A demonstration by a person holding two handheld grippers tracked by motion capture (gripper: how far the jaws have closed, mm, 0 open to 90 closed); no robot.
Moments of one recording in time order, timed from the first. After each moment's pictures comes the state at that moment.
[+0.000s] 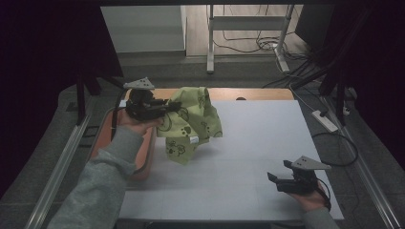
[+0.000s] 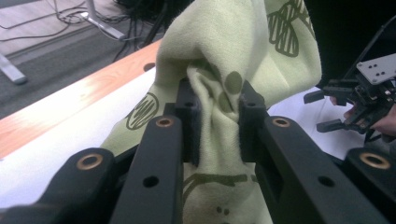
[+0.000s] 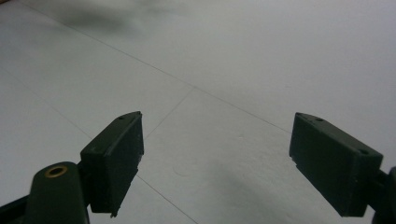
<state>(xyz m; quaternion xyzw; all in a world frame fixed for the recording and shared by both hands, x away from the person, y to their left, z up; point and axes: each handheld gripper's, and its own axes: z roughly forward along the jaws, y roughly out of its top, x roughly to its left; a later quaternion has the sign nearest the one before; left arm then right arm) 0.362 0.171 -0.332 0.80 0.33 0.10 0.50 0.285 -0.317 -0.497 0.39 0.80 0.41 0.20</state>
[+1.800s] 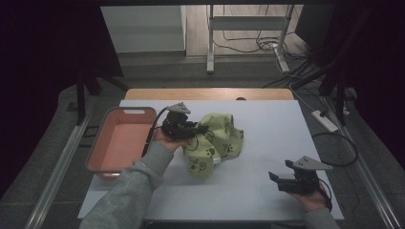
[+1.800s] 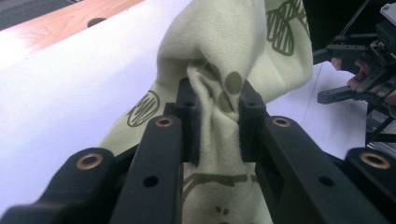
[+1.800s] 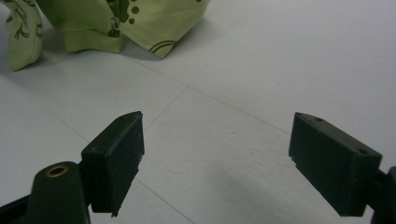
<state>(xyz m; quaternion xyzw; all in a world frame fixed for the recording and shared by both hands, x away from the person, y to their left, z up) 0.374 0.096 -0.412 0.82 0.31 0.04 0.47 0.284 -0.320 -0.497 0.40 0.79 0.41 0.21</state>
